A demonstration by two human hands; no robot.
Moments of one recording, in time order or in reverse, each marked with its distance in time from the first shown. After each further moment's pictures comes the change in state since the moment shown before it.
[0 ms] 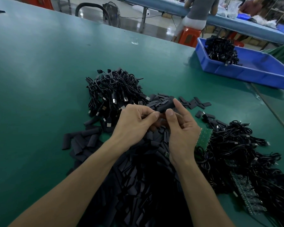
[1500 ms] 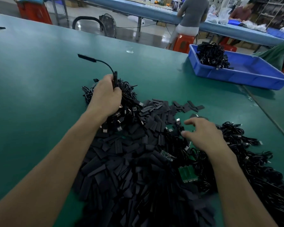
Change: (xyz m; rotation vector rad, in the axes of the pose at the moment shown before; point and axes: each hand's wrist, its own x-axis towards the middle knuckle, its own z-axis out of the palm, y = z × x) left_hand 0.059 0.026 -0.057 0.400 0.282 -0.077; right_hand 0.049 -0.056 -0.072 -1.507 -0.384 0.238
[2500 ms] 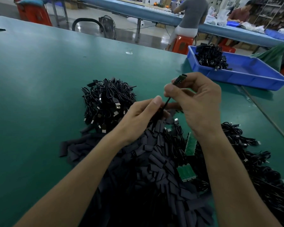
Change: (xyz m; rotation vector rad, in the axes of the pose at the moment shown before) left_hand -0.064 0.030 0.040 -0.488 -0.478 0.275; right_hand -0.011 -0.064 -0.035 1.157 0.351 -0.567
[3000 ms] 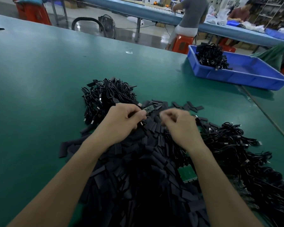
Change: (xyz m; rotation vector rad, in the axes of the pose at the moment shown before) left_hand -0.013 -0.015 -0.036 0.425 0.122 -0.138; right_hand -0.021 0.066 0.000 -0.582 -0.186 0.280
